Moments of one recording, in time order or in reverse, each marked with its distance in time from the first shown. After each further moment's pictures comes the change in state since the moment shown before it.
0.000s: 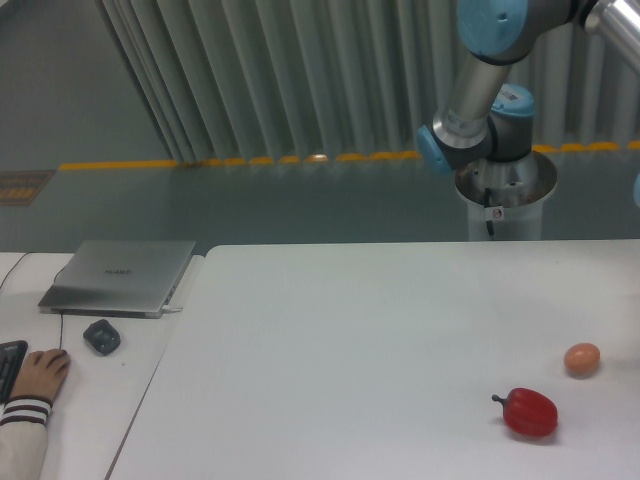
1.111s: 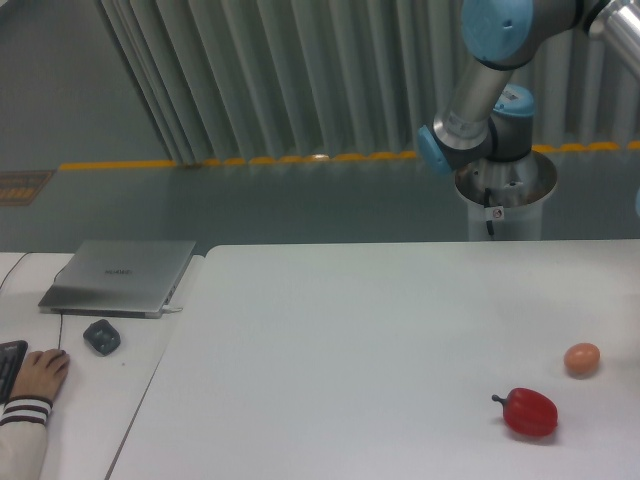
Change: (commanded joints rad) arm 0.003 -0.026 0.023 0.002 -0.002 -0.061
